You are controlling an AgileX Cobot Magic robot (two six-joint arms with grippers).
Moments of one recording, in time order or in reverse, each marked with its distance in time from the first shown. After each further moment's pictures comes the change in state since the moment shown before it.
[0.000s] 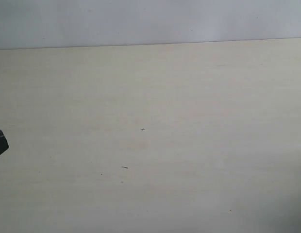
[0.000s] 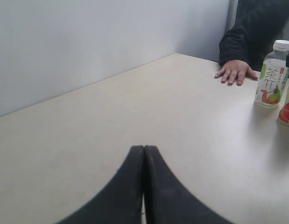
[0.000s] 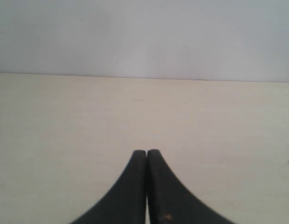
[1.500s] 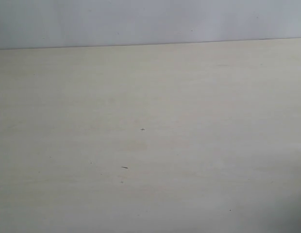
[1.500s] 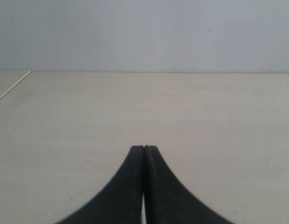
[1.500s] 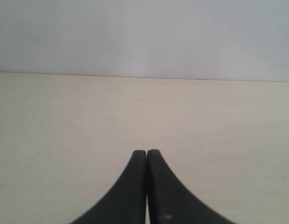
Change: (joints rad) left arm 0.770 -0.323 0.154 1.148 0.199 -1.146; right arm 0.000 0.000 0.000 0.000 0.002 0.000
